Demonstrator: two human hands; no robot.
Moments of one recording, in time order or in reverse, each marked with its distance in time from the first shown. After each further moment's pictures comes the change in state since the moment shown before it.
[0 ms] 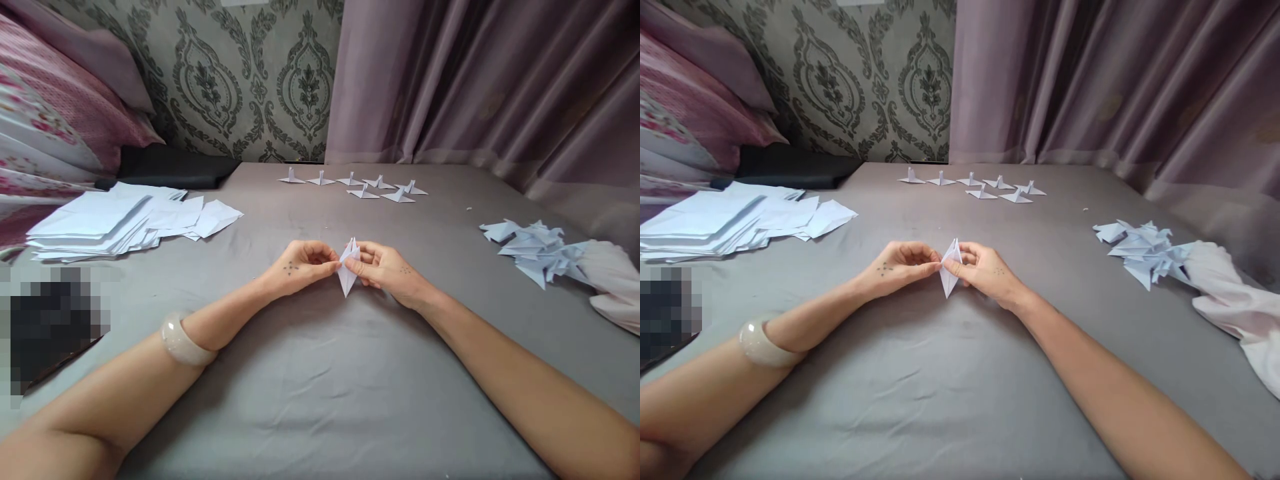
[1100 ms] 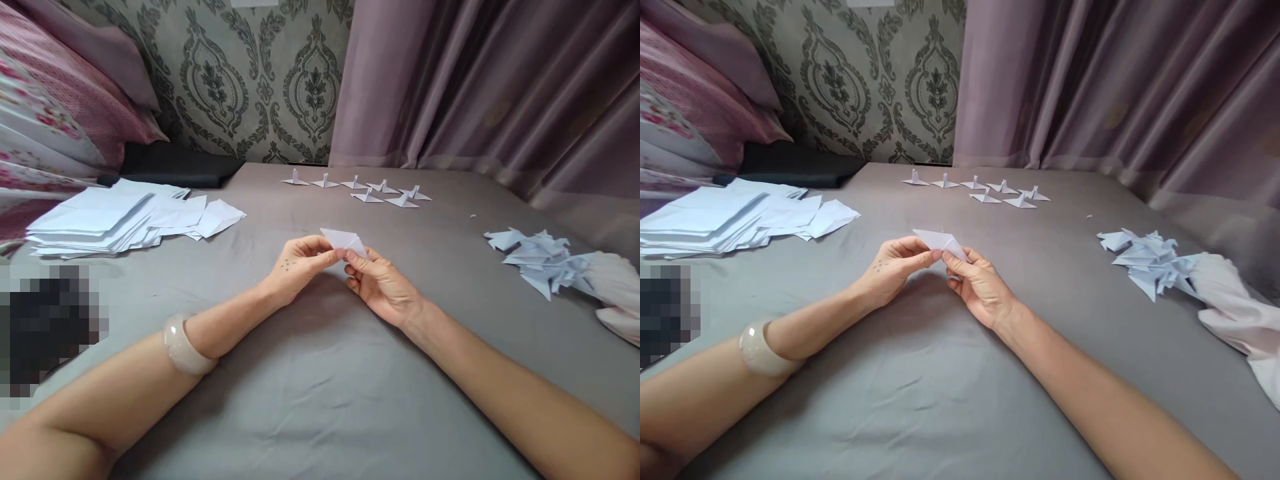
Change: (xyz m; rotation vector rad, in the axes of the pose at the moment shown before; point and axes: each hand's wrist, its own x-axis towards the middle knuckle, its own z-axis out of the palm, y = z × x) left_hand -0.001 0.007 0.010 -0.301 0.218 0.101; right_hand 0.001 -0.006 0.029 0.591 0.078 0.097
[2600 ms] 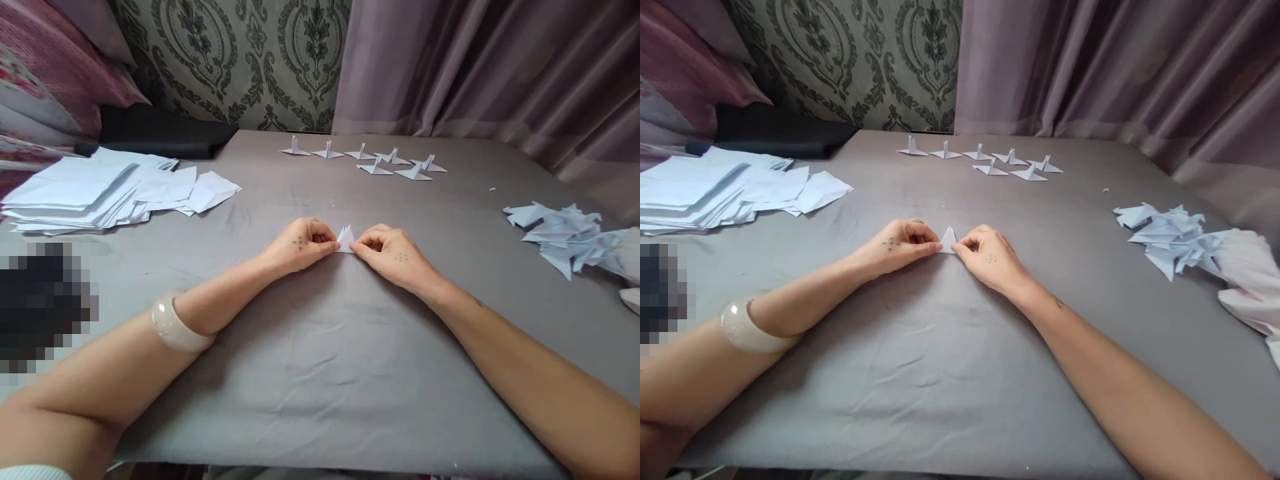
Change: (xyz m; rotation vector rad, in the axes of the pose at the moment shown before) left_hand 0.009 -0.007 -0.022 0.773 -0.164 -0.129; right_hand 0.012 -0.003 -0.023 -1.234 0.142 -0.285
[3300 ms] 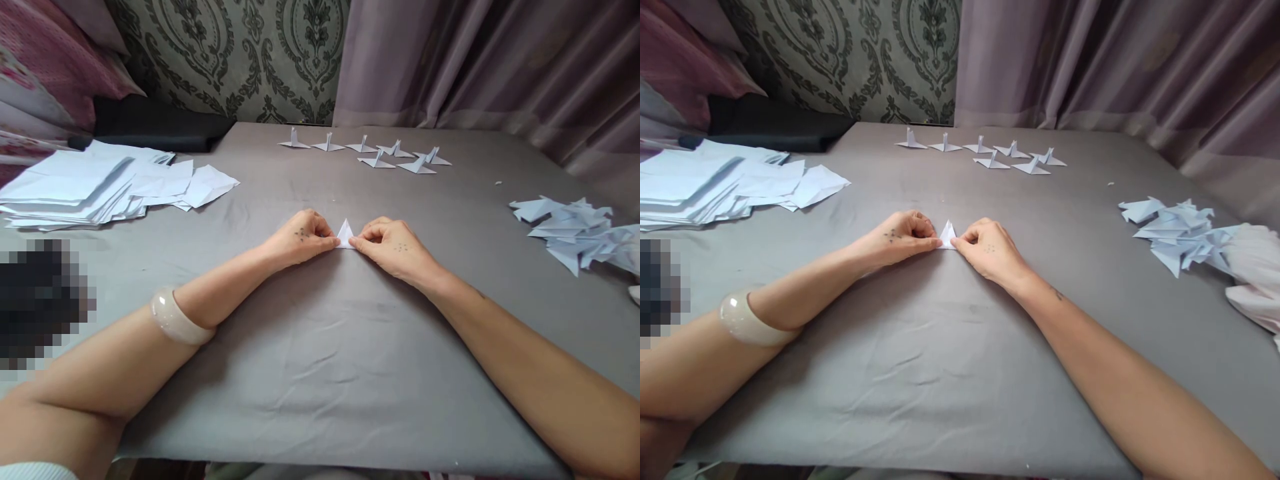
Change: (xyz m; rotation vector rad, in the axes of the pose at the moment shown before) left_hand 0.007 0.005 -0.004 0.062 -0.072 -0.046; right_hand 0.006 -0.002 -0.001 -0.004 0.000 0.035
